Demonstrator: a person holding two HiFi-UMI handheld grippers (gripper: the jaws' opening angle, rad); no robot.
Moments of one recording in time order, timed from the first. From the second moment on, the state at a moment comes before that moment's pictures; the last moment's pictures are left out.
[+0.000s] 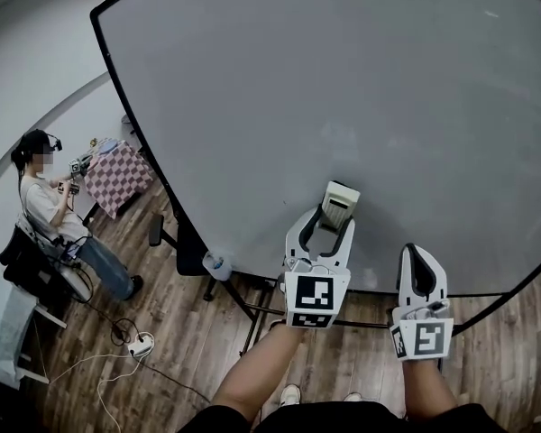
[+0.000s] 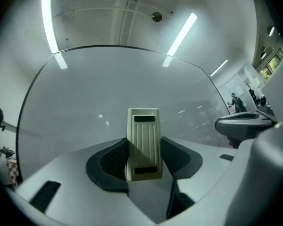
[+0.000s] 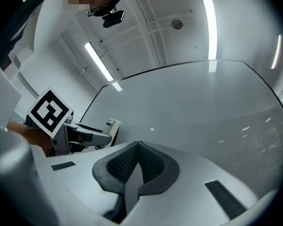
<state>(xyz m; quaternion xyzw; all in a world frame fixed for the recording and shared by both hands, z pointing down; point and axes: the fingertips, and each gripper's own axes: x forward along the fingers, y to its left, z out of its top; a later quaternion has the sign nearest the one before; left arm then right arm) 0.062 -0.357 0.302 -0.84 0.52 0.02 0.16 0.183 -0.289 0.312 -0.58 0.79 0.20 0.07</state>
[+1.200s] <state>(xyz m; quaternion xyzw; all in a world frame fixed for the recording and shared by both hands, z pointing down) -0.078 -0.402 0.351 -0.75 0.65 0.06 0.04 0.138 -0.297 0.332 -0.53 0.82 0.17 0.06</state>
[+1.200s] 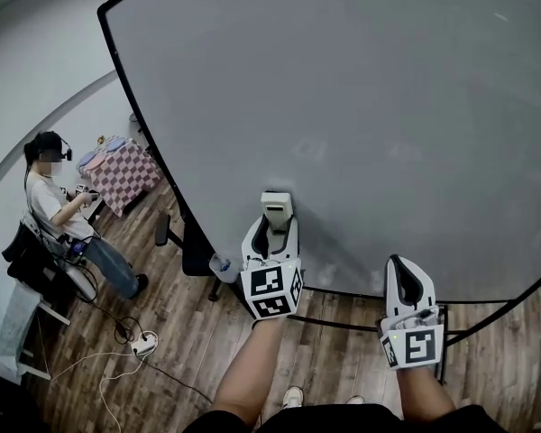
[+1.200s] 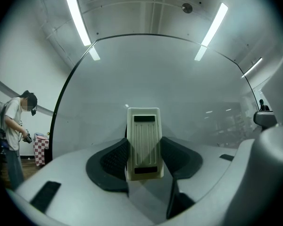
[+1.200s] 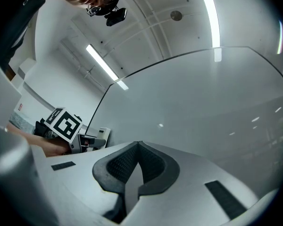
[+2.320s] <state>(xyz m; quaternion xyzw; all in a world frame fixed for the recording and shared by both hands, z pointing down) 0.066 -0.376 0.347 -0.85 0.51 0.02 0.09 0.176 -0.275 0.322 -0.58 0.79 0.18 0.08</state>
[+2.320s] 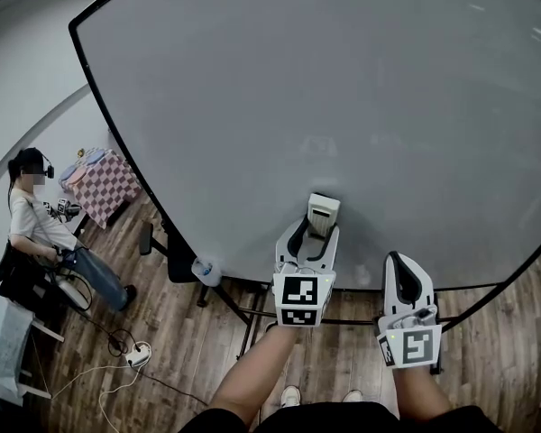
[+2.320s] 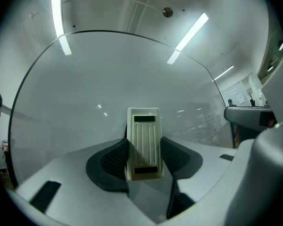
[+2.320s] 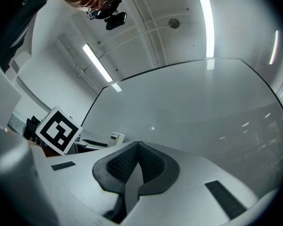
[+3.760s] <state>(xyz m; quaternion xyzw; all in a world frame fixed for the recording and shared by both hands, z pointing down) -0.027 -0.272 0.382 -0.83 0.55 0.03 0.07 0.175 -0.259 0.338 -0.56 0.80 0.19 -0.02</state>
